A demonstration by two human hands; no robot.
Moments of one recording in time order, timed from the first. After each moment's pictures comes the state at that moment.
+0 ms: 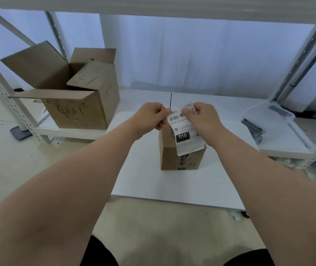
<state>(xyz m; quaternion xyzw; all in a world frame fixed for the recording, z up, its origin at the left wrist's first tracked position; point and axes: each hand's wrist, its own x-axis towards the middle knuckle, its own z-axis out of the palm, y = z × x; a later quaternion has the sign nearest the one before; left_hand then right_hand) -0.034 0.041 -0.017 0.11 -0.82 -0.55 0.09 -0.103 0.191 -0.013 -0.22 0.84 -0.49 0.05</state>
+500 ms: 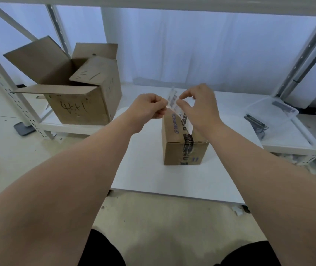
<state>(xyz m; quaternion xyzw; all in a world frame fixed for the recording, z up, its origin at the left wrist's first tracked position) -0.026 0.032 -0.012 0.14 -0.75 -0.63 0.13 -0.094 0.179 -0.009 -0.30 0.86 -0.40 -0.11</state>
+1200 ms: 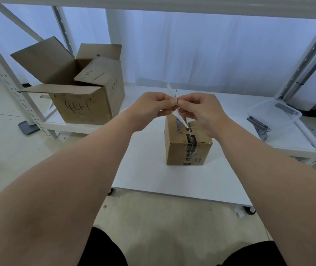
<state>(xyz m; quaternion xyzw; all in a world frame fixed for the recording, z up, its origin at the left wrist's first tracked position) -0.020 0.030 -0.003 0.07 -0.74 -0.67 0.08 -0.092 0.182 -0.004 -0.26 0.71 -0.63 0.16</state>
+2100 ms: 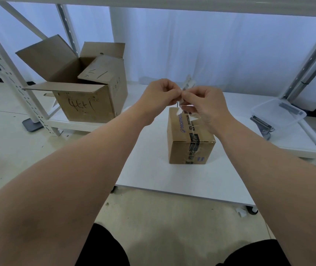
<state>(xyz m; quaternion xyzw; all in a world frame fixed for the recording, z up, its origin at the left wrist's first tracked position) -0.023 0.045 0.013 0.09 -0.75 -0.63 0.17 -0.084 0.176 0.007 -0.25 0.70 -0.66 0.11</state>
